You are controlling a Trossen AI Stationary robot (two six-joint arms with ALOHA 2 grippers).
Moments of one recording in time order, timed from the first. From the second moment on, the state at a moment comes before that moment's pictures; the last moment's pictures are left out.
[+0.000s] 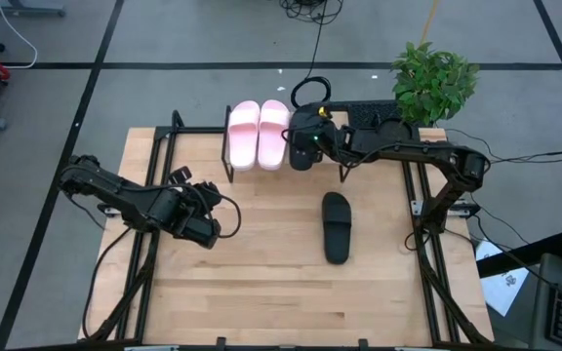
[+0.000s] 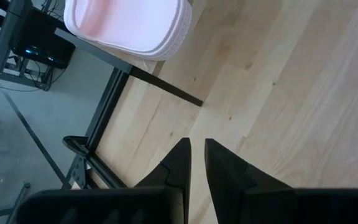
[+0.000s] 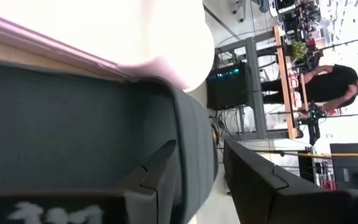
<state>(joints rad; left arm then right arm) -0.38 1.41 1.37 -1.57 -0.70 -0.81 -0.35 1.67 1.30 -0.25 0.63 -0.79</state>
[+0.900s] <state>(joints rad) -0.38 1.41 1.37 -1.53 -0.71 -0.81 -0.15 1.56 1.30 -0.28 0.73 -0.79</state>
